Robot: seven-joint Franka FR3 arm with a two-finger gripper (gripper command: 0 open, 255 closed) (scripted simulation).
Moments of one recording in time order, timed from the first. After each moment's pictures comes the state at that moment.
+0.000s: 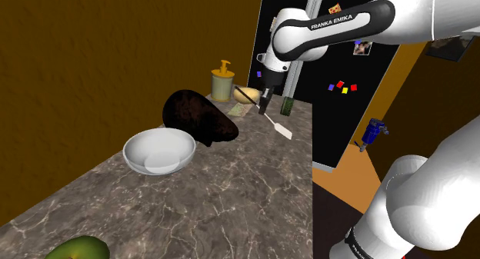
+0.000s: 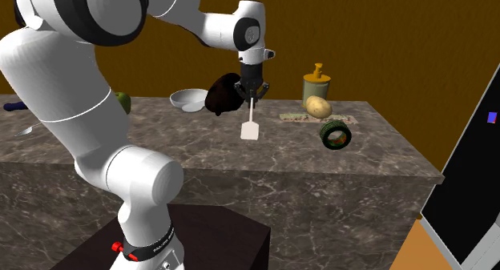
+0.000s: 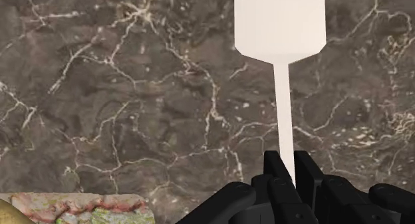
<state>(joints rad) 0.10 -0.26 -0.21 -2.24 -0.02 2.04 -0.51</state>
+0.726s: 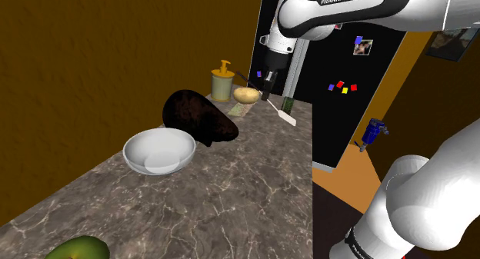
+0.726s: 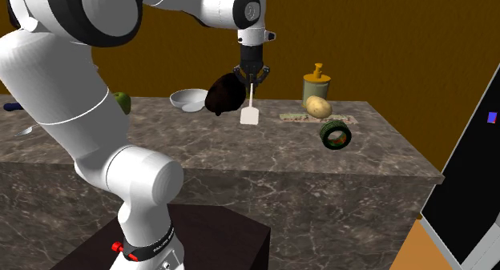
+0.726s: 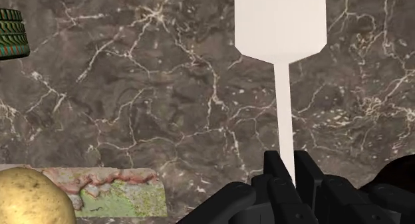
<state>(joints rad) 0.11 -0.28 -0.21 -2.11 -0.03 1.89 -0.51</state>
